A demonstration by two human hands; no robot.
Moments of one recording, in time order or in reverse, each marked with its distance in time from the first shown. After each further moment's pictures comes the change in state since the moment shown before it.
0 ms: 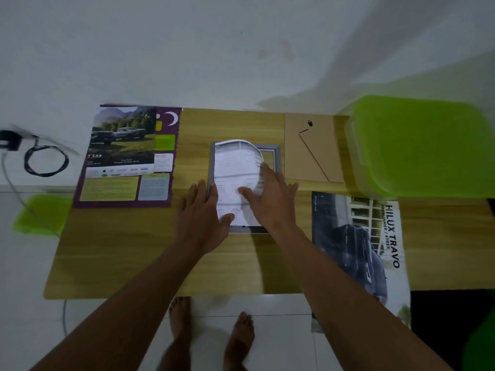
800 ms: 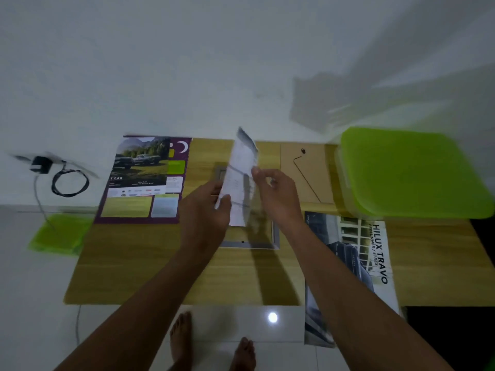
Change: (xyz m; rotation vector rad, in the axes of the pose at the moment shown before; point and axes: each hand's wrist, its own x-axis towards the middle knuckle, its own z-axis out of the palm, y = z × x) left_hand -0.028 0.047 -0.095 -0.620 0.592 0.081; right_hand -0.012 -0.051 -0.078 0.581 0.012 0.109
